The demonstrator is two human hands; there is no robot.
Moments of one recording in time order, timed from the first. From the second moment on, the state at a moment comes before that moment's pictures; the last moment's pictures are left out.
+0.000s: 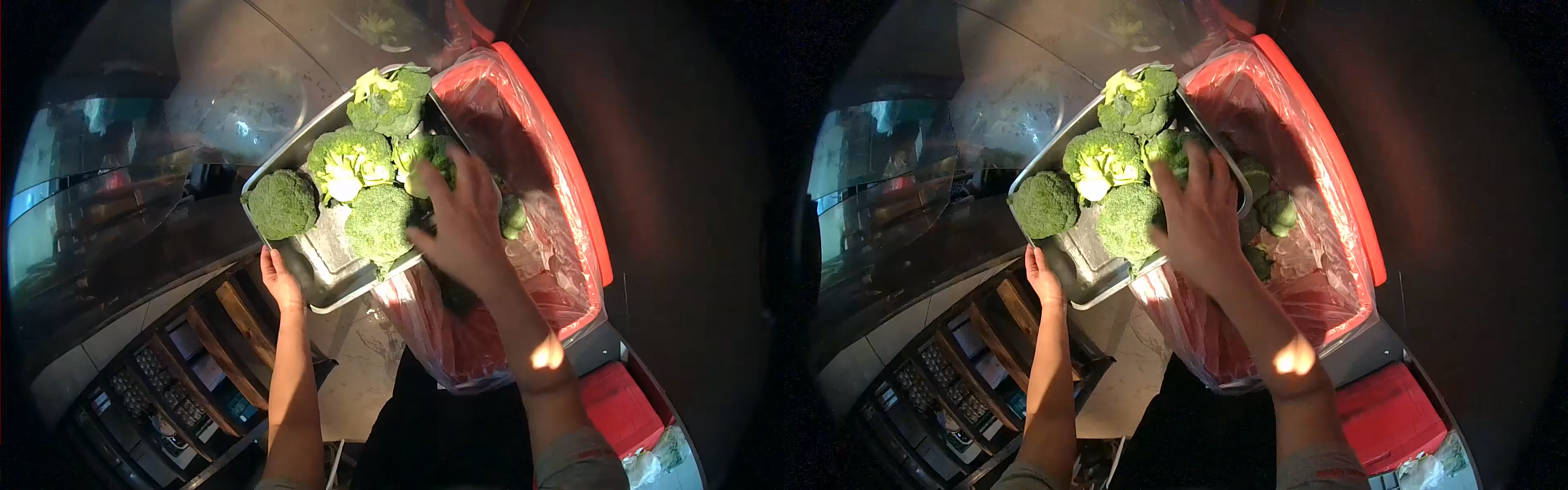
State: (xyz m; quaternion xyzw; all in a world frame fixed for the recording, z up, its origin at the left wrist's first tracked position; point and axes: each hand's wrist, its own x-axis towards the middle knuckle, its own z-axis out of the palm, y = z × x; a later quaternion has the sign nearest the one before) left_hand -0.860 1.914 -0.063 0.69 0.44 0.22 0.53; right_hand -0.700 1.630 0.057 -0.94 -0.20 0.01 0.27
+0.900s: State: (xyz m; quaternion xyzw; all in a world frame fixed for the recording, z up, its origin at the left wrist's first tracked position) left_hand -0.862 1.926 -0.071 0.73 0.41 0.22 0.50; right_hand -0.832 1.432 -0.201 -0.30 0.57 0.34 0.69
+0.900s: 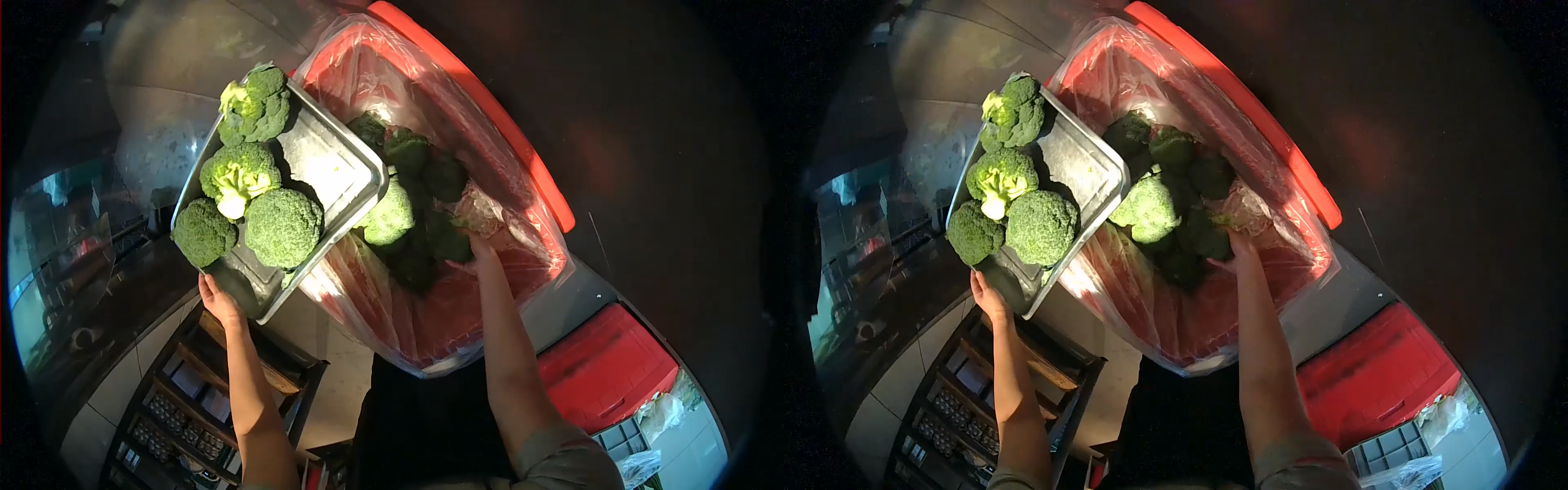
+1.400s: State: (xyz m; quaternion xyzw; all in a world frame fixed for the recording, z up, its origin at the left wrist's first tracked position) left_hand -0.858 1.915 -0.060 0.72 0.42 0.21 0.50; right_hand -0.809 1.466 -0.252 -0.91 0.32 0.18 0.20
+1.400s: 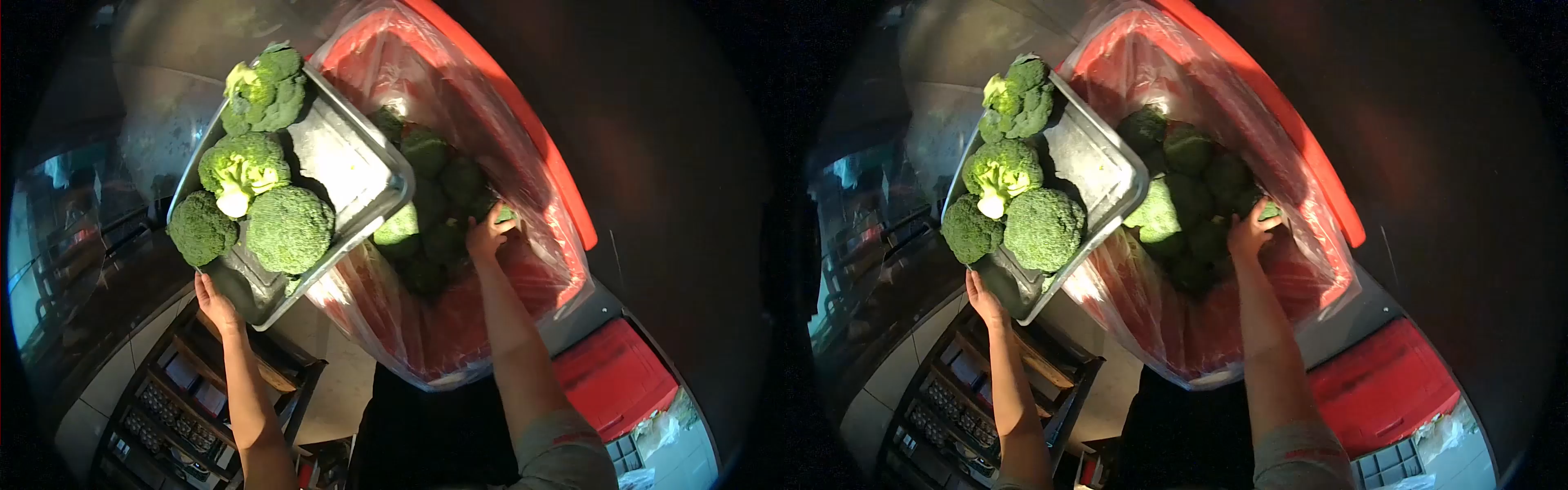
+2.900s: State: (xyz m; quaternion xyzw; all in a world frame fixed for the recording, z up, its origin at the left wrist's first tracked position) left_hand -0.859 1.924 -0.069 0.70 0.43 0.23 0.52; right_hand -0.881 1.499 -0.206 -0.89 0.11 0.42 0.14
